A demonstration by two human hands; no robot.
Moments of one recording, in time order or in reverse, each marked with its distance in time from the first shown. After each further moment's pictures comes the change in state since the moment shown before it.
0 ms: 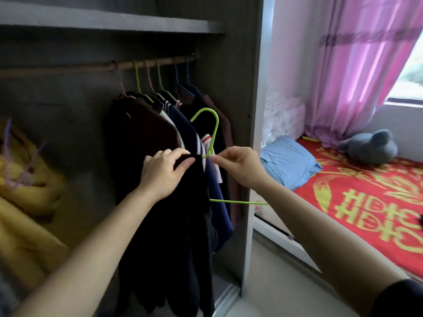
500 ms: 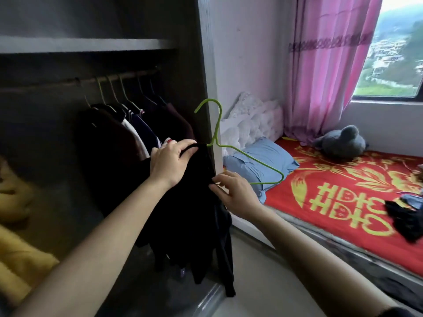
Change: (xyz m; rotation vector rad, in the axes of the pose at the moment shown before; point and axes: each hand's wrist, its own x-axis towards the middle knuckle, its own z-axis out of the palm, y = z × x) left_hand 0.010 0.150 0.027 -0.134 0.067 -0.010; right_hand -0.117 0.040 -0.091 -0.264 -0.049 -0.110
